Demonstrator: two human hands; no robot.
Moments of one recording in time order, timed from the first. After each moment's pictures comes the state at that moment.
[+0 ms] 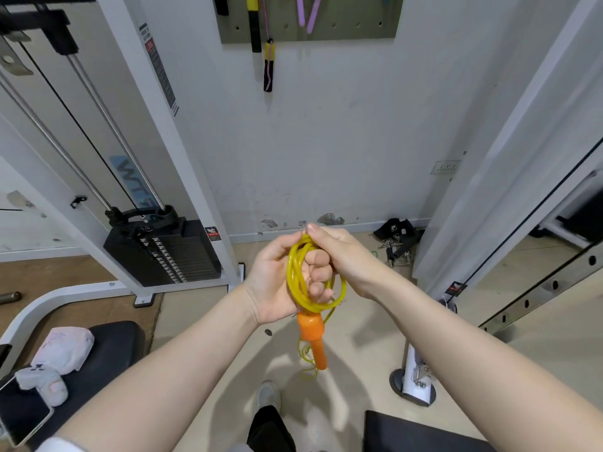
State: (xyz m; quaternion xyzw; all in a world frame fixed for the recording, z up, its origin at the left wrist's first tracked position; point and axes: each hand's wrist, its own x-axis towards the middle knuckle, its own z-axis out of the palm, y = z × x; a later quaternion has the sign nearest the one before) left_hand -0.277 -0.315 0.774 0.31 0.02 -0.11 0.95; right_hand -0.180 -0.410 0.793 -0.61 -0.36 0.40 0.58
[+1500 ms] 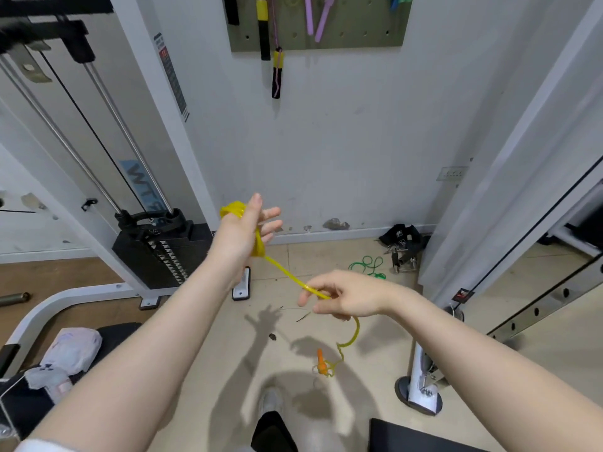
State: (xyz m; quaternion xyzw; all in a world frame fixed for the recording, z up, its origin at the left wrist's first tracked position) left_hand -0.275 -0.261 0.796 0.58 0.35 0.27 0.68; right_hand -0.168 -0.420 0.756 -0.66 -0.53 0.46 0.26
